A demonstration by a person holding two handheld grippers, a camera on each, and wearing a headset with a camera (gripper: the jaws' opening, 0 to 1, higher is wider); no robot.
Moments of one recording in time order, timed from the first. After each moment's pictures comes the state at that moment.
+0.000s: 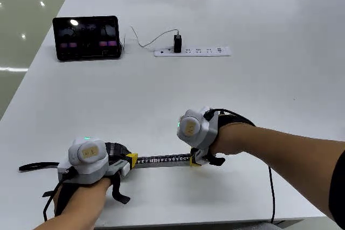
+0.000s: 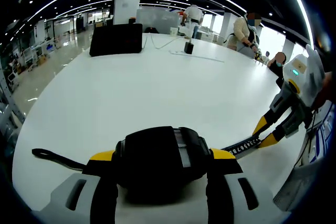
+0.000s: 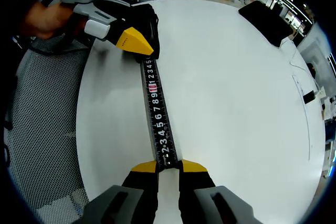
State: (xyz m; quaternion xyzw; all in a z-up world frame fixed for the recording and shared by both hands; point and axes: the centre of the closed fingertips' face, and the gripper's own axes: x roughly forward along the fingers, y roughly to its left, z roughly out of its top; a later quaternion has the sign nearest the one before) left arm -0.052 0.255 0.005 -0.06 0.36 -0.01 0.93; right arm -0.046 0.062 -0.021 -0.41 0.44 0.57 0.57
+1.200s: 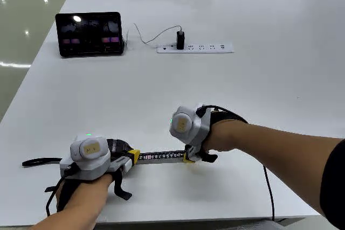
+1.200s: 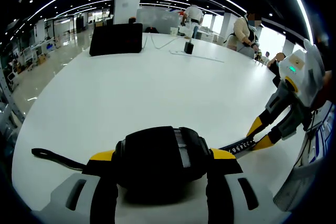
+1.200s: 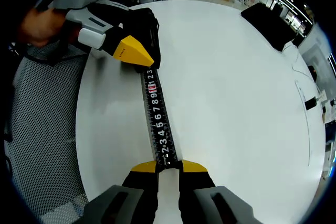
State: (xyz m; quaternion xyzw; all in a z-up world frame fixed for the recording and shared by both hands) left arm -0.052 0.253 0.007 -0.06 0.36 -0.02 0.93; right arm -0.046 0.081 -0.019 -0.41 0.43 0.57 0.57
